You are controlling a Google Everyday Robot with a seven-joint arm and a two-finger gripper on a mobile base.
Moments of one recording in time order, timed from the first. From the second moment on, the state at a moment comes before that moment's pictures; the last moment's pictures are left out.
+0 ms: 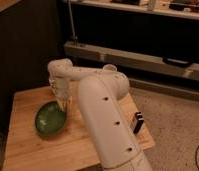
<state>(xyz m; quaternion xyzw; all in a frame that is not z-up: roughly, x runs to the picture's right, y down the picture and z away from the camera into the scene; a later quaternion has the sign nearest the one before) -0.190 0.125 0.847 -0.20 -0.49 -0.77 0.35</state>
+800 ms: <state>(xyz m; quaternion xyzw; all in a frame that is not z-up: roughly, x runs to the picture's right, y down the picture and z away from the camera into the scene) -0.198 0.196 0.810 -0.21 -0.52 -0.77 0.29</state>
